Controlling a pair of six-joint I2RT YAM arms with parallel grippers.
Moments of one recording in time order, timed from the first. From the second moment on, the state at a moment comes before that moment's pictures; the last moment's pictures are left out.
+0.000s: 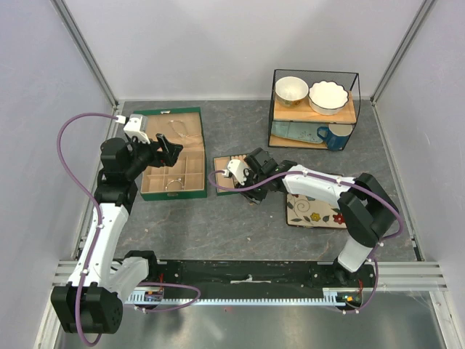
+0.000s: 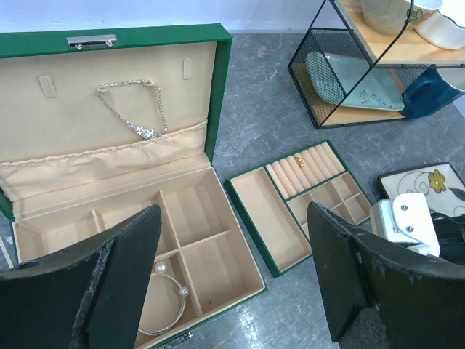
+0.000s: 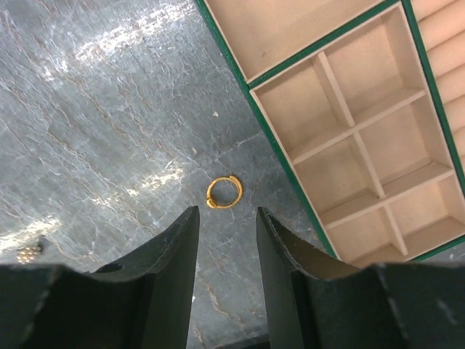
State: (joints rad) left arm -0.01 0.93 0.82 -0.10 0.42 -0.18; right arm 0.77 1.71 1.10 -0.40 -0.19 -0.34
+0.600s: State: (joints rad) left arm 0.02 0.93 0.82 -0.10 0.40 -0.17; right arm 0.79 1.77 1.14 -0.56 -0.24 -0.64
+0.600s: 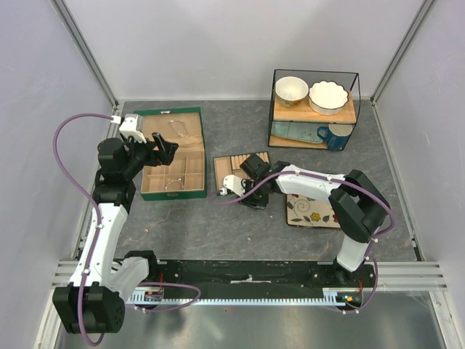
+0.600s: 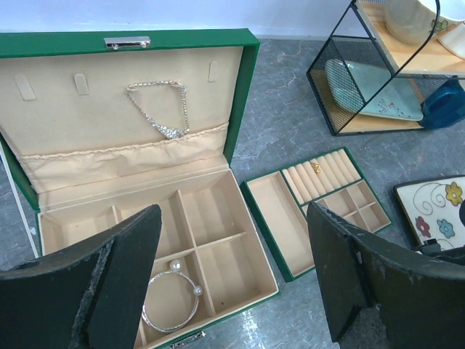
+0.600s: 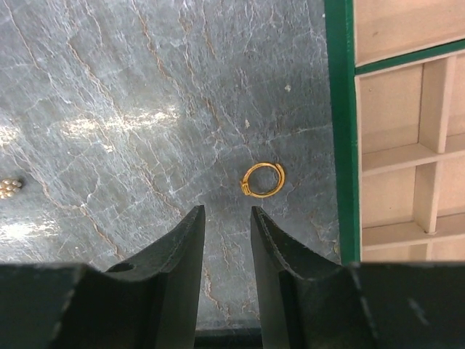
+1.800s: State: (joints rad) left arm 0.02 0.93 0.82 -0.10 0.39 -0.17; right arm 0.81 1.84 1.18 -0.55 -0.23 -0.69
